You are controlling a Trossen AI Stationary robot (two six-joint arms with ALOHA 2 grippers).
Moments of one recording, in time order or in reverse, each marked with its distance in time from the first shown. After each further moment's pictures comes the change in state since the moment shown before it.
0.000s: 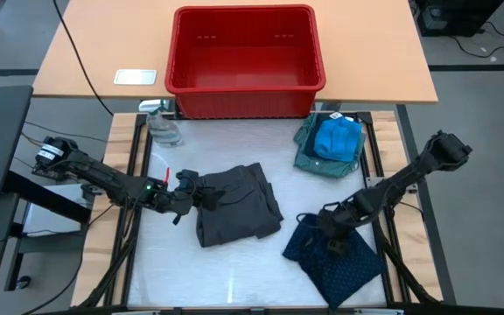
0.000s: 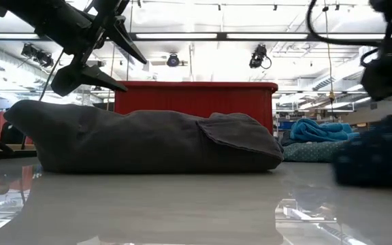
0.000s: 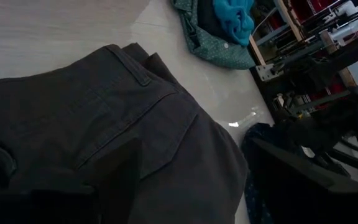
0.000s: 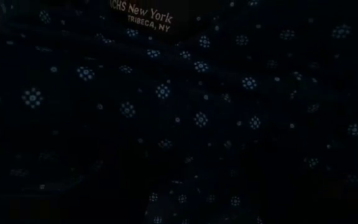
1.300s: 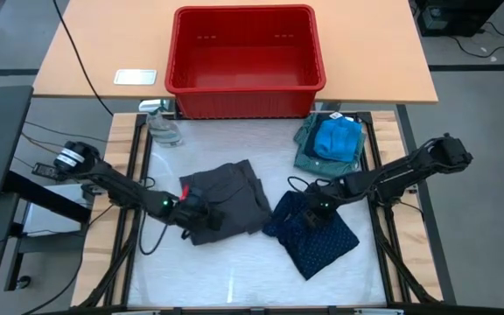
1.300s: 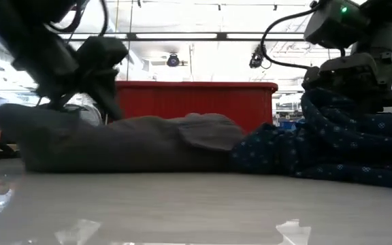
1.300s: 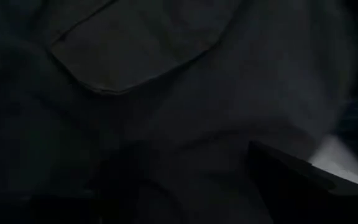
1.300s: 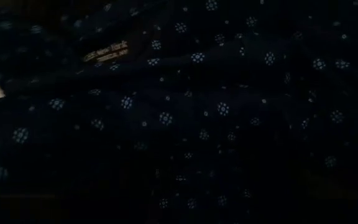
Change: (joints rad) left arm -0.067 0.273 0.001 -0.042 0.204 -0.136; right arm -0.328 0.002 -0.002 0.118 0.096 0.108
